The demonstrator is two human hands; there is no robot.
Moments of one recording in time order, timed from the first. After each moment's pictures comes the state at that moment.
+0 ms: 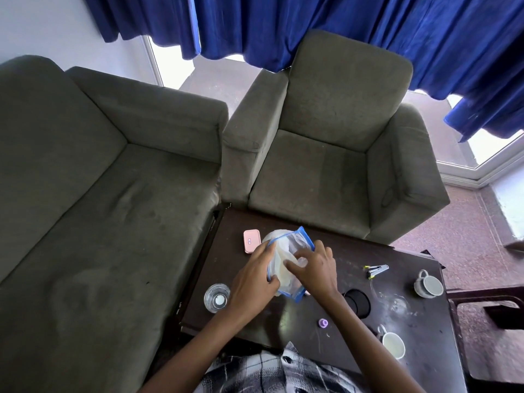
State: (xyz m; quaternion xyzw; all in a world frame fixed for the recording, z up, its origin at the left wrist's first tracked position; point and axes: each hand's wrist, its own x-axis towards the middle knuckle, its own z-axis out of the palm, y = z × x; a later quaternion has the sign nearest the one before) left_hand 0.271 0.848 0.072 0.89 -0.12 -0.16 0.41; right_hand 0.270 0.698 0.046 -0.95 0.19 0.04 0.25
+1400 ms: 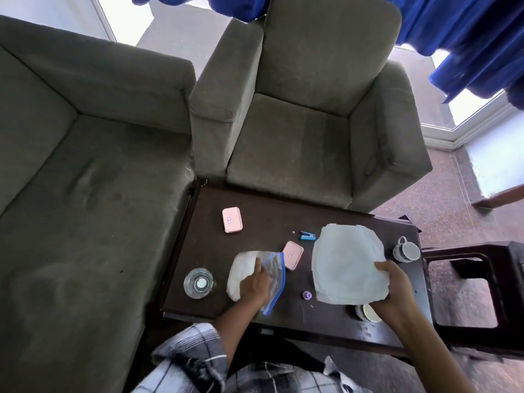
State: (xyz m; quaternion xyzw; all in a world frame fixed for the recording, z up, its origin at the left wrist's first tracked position) left_hand 0.273 0.787 -0.090 0.89 -0.11 -0.42 0.14; right_hand 0.191 0.576 0.057 -0.38 0.48 -0.01 0.79
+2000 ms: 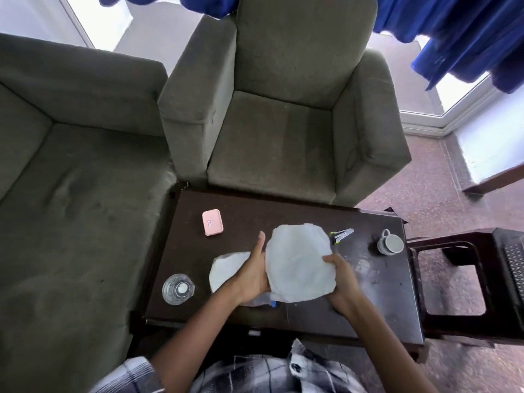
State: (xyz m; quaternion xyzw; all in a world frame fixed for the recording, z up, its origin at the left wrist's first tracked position) left_hand 0.288 0.738 0.003 0.38 0.15 -0.57 0.71; right_hand 0.210 0.573 0.029 -0.40 0.49 0.07 0.78
